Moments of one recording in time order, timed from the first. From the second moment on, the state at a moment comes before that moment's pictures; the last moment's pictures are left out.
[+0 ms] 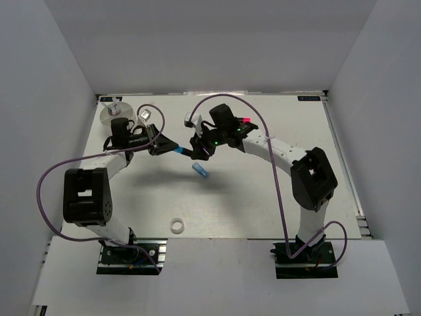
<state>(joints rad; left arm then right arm) 0.01 1.61 0.88 0.21 1.12 -0.74 0.74 1.89 1.51 -0.34 -0.60 -0.33</state>
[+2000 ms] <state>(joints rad) 0.26 1.78 1.55 -0.20 -0.29 -0.30 0.62 1.67 1.38 -0.33 -0.54 -0.16</state>
